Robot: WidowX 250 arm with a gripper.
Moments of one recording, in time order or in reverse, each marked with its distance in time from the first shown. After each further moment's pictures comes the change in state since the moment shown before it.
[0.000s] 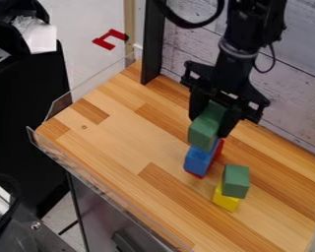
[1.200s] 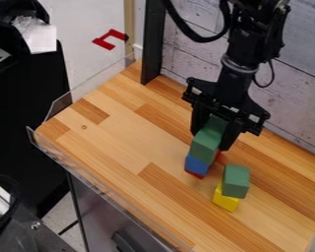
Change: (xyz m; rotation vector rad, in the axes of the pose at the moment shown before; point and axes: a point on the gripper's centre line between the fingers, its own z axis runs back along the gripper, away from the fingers) arm 0.005 0.000 -0.020 -0.016 0.059 0.062
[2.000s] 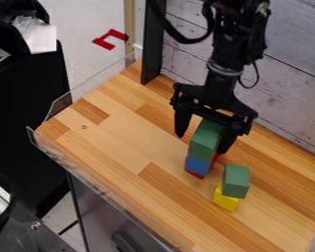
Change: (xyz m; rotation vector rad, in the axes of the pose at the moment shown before) arm -0.006 0.012 0.001 -0.030 -0.005 0.118
